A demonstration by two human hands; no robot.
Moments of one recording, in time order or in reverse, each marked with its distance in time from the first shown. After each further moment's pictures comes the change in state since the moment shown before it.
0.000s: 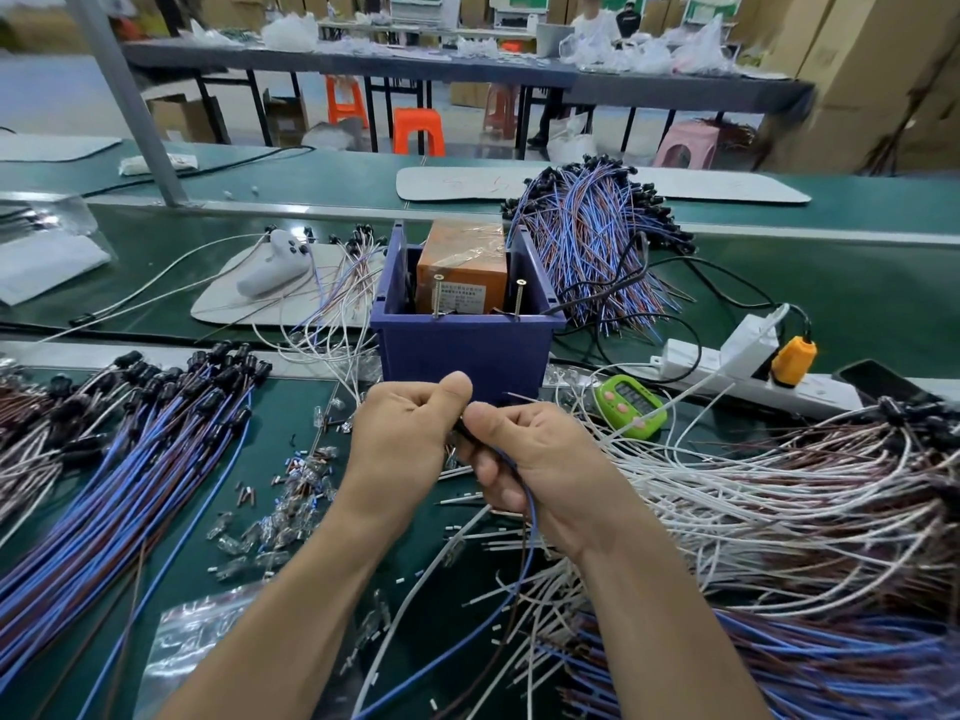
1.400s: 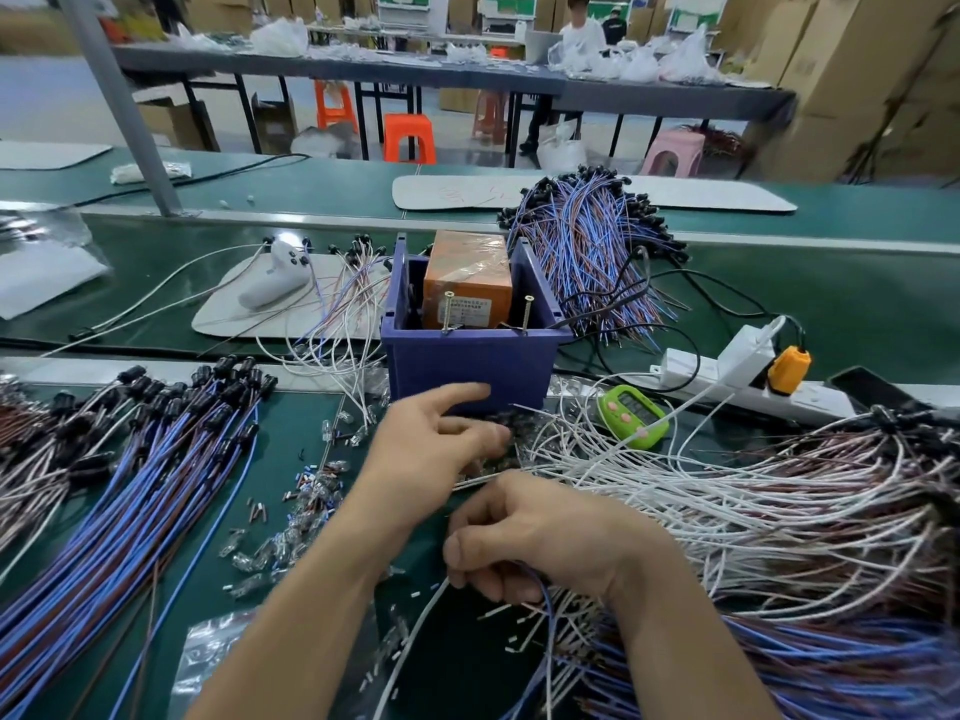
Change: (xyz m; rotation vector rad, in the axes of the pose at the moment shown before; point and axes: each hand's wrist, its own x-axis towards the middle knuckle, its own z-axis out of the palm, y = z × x) left_hand 0.007 0.003 -0.007 0.041 -0.190 -0.239; right_hand -0.016 -0.005 0.007 -0.476 -0.370 0.307
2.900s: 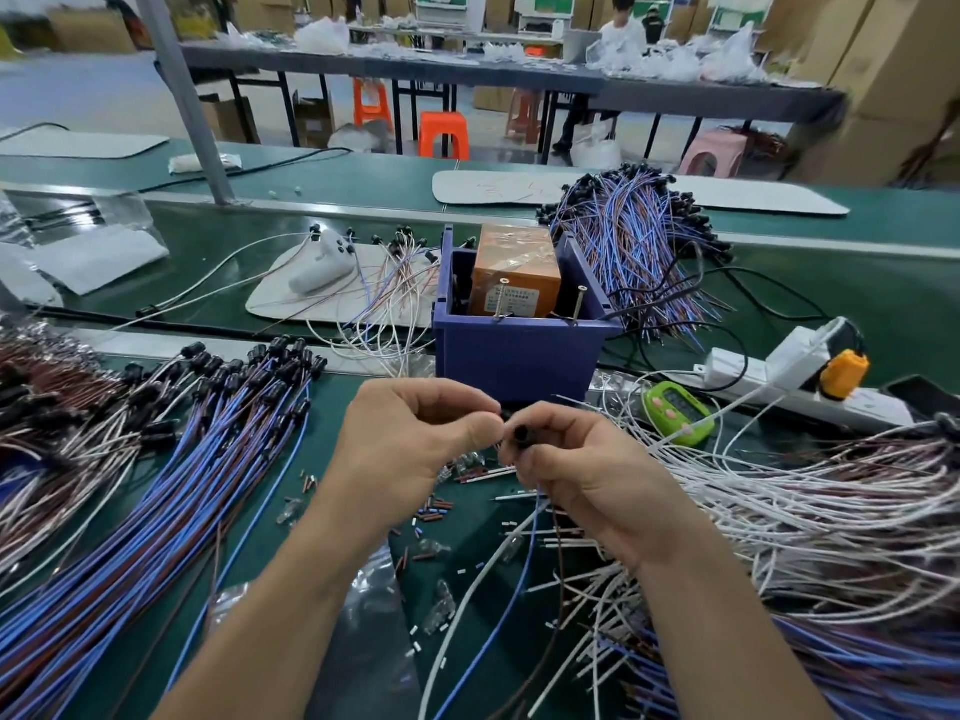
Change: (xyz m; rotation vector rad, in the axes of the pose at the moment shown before) left_hand -0.036 0.008 -0.045 0.048 0.131 0.204; right_hand 0.015 0.006 -0.004 0.489 0.363 -0.339
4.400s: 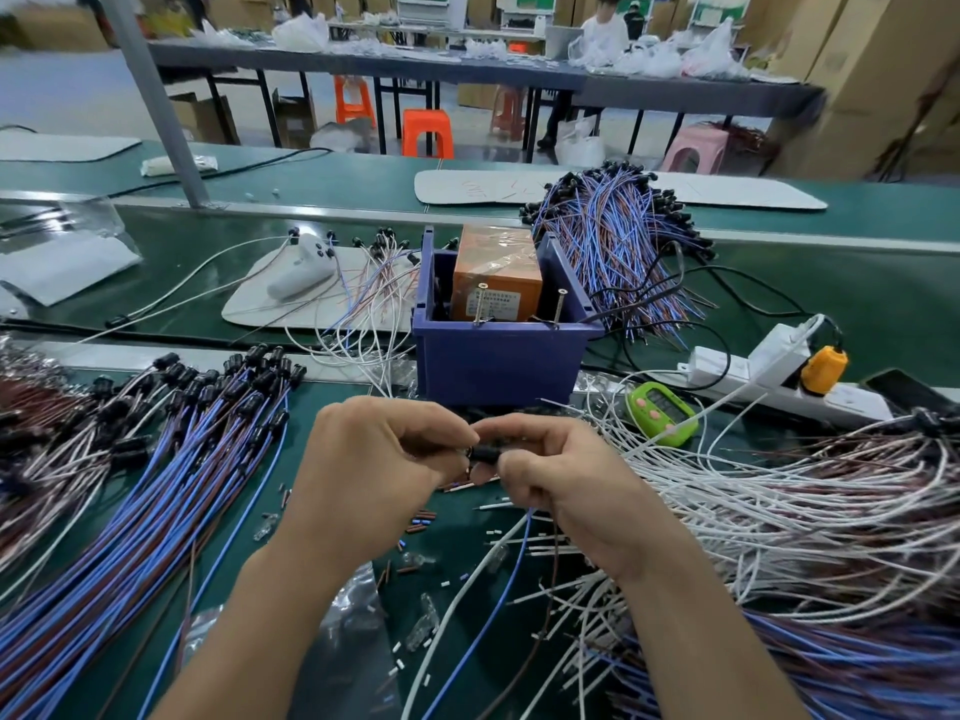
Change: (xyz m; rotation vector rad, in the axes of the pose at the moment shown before) left_hand -0.010 0.008 -0.003 0.399 0.053 0.251; right_hand 0.006 0.011 -0.005 -0.231 0.007 0.019
